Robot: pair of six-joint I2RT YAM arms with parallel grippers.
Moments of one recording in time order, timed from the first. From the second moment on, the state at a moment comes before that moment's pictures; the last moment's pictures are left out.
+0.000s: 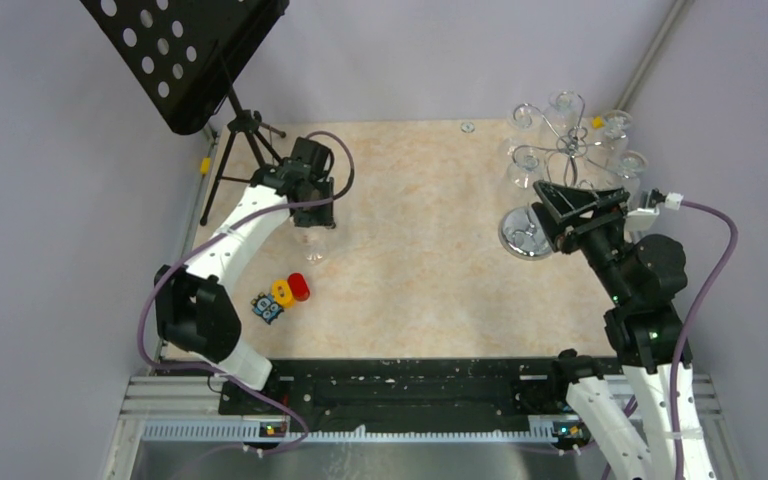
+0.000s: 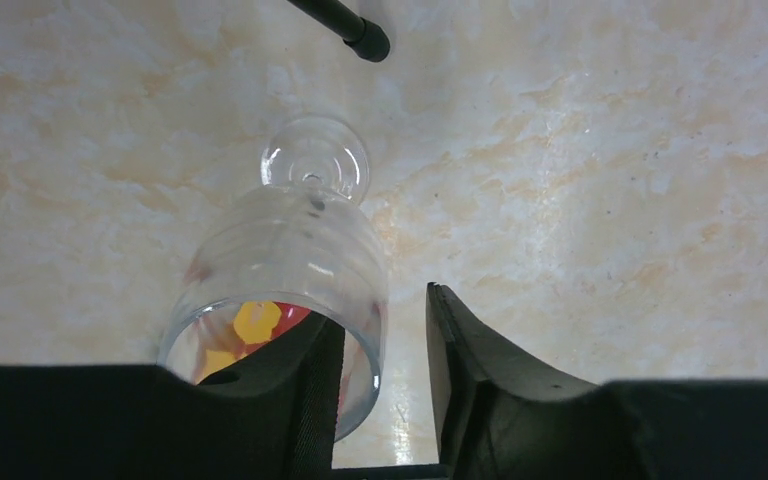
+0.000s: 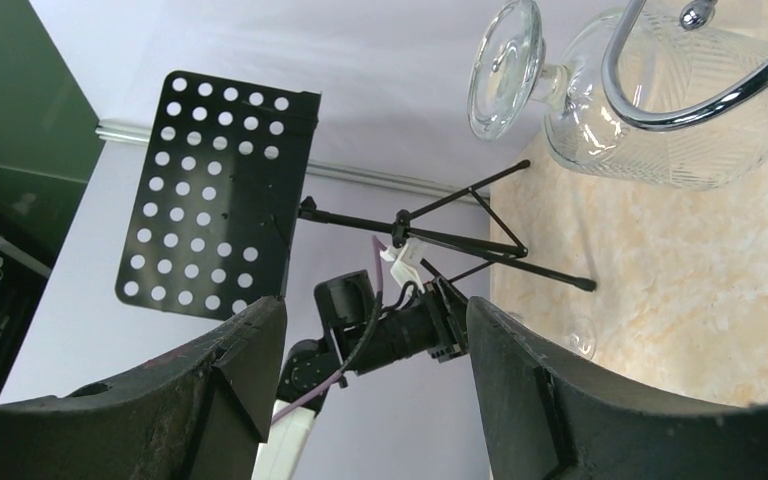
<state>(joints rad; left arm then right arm) -0.35 1.57 1.41 -0.90 -0.11 -0.31 0.14 0.53 0.86 -0.27 -0.18 1.35</state>
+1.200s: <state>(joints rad) -0.35 1.11 1.39 -0.71 0.20 -0.25 0.14 0.86 1.27 -0.55 0.09 0.96</state>
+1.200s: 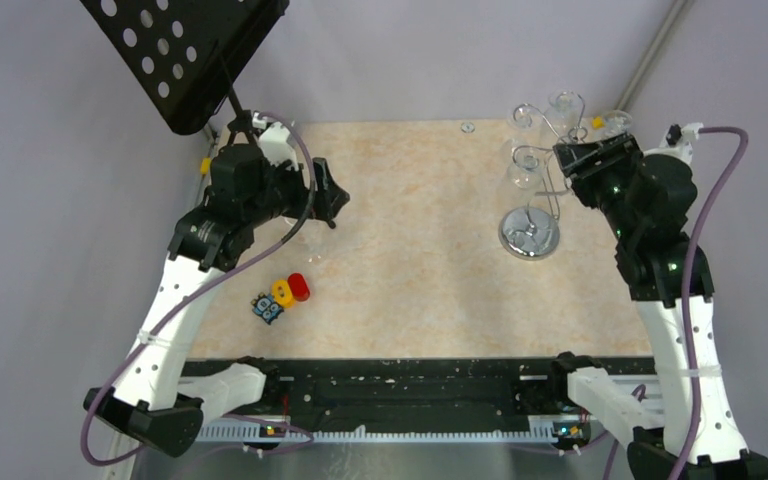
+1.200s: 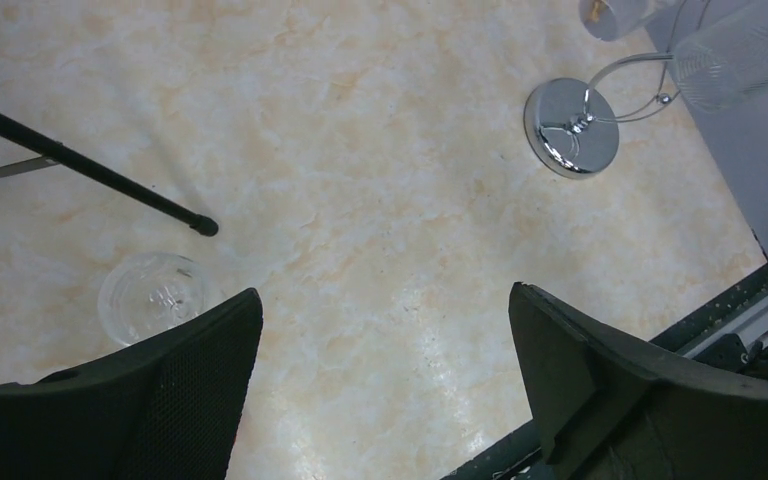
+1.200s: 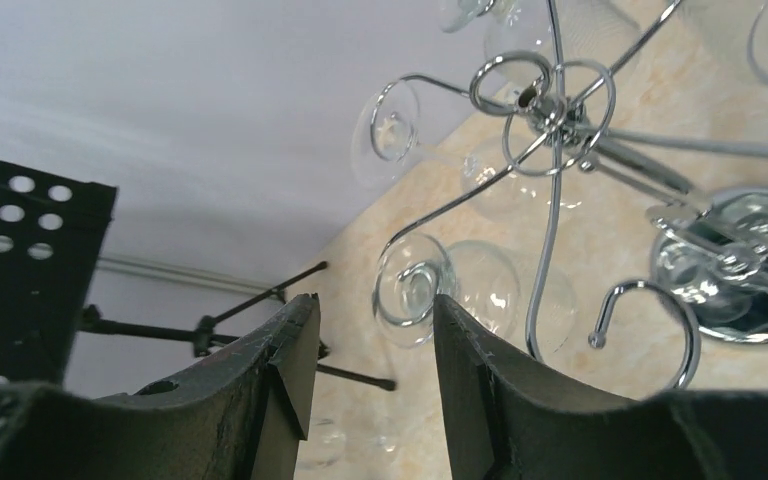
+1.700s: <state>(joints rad) -0.35 1.09 1.36 -0.67 0.28 -0.24 0.14 1.11 1.44 -0.69 0.07 0.67</state>
